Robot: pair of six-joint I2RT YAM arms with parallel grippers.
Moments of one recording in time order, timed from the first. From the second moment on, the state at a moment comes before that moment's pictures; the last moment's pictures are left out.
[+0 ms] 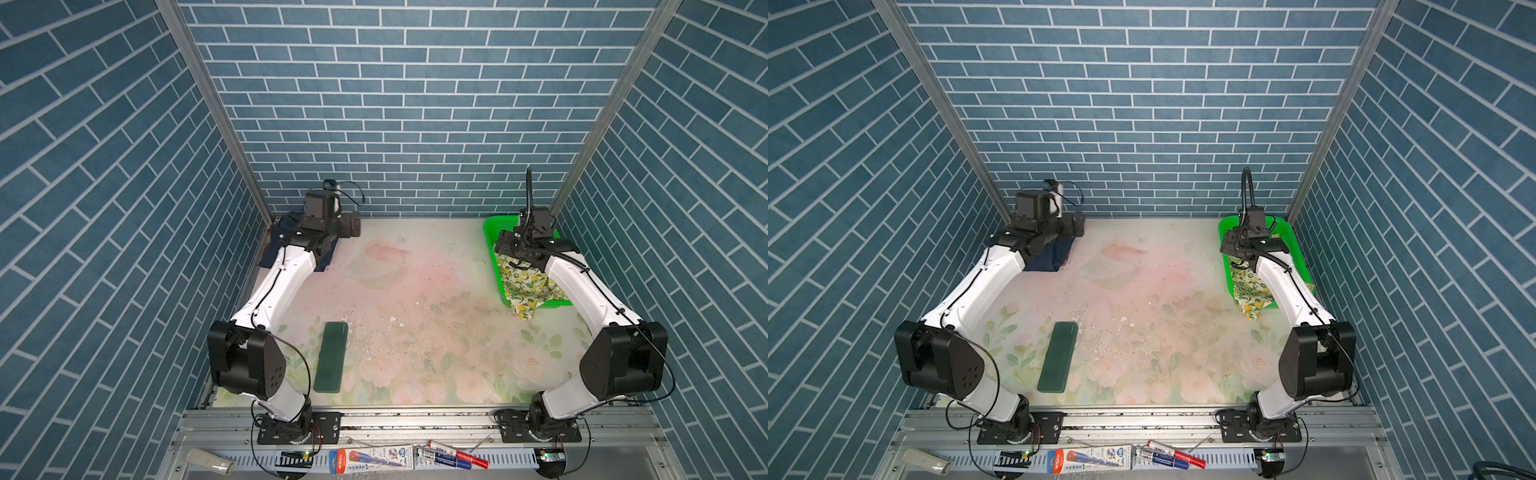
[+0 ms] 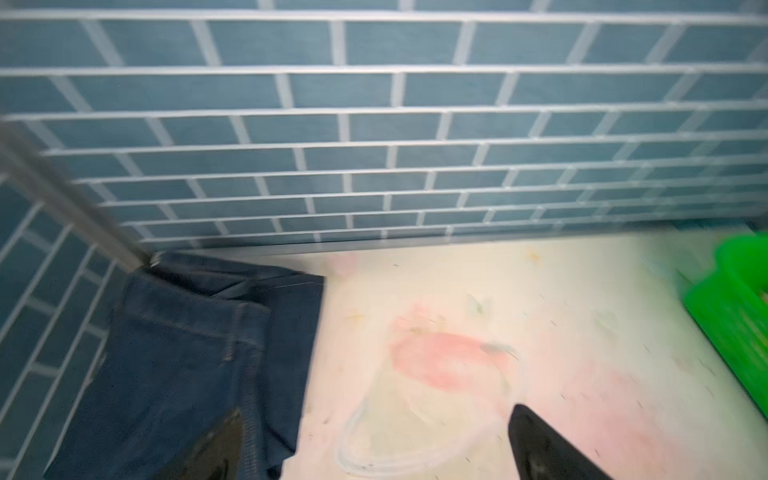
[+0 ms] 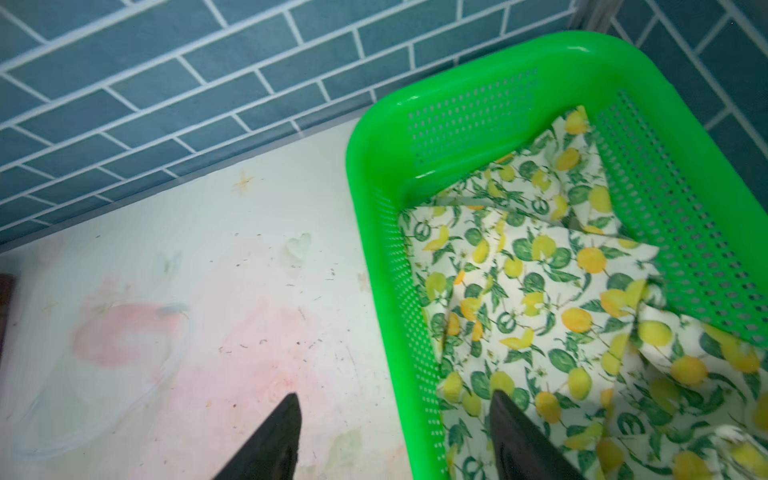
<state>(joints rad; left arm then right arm) -0.29 1.59 1.50 -0.44 -0.03 -0.07 0.16 1.54 1.34 -0.61 0.11 0.38</state>
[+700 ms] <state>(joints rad) -0.65 1.52 1.37 -0.56 0.31 0.11 -0.02 1.41 1.04 -0.66 0.12 0.50</state>
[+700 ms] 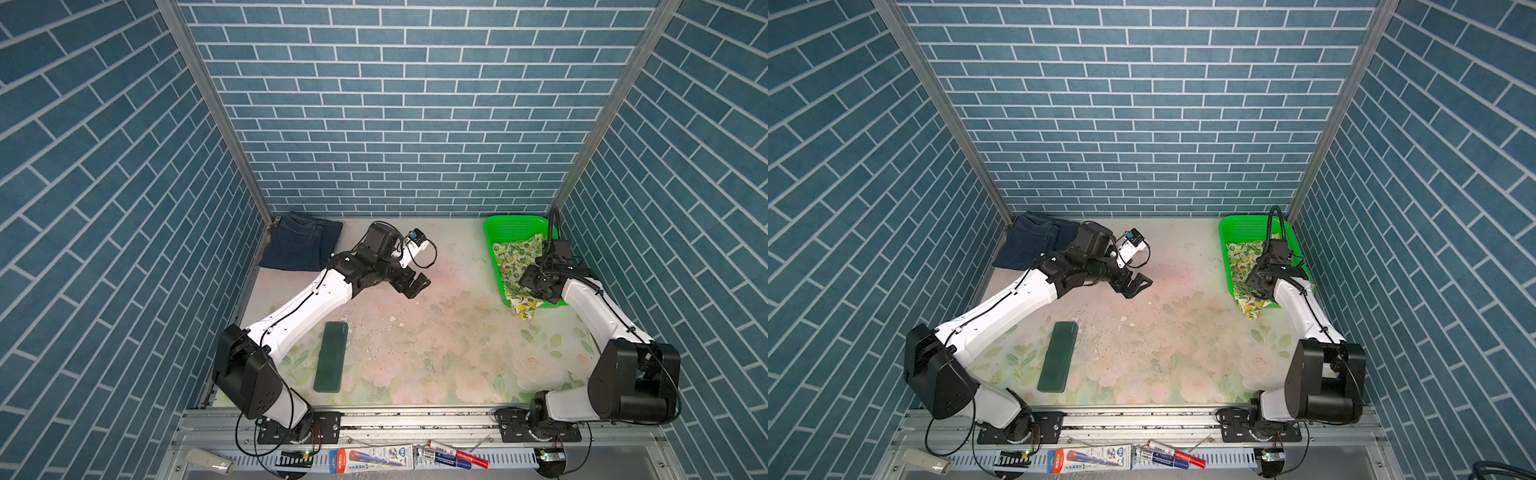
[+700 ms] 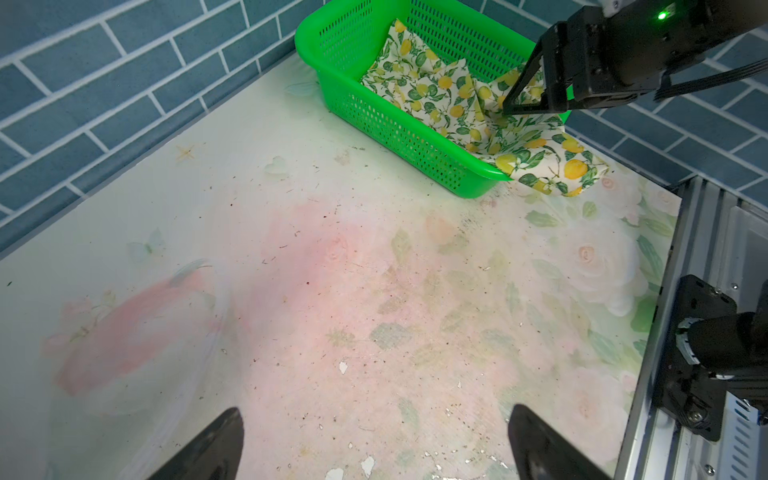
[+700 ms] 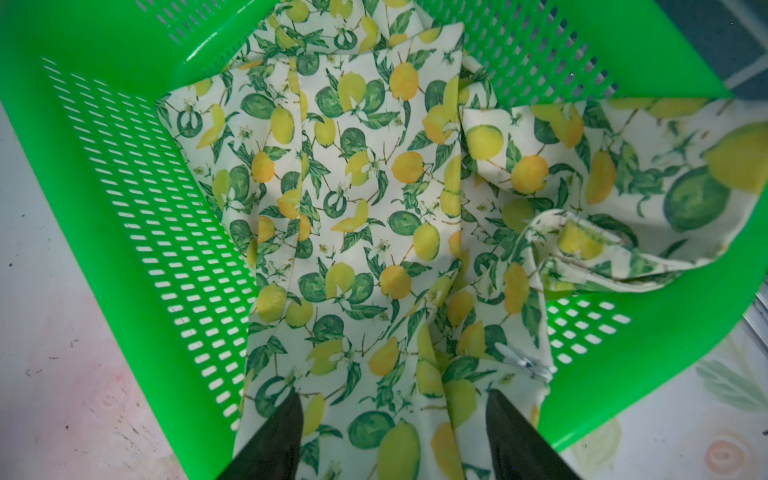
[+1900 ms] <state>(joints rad) -0.29 1.47 1.29 -0.39 0.33 -0.07 0.08 1.30 1.37 -0.54 0.06 0.42</state>
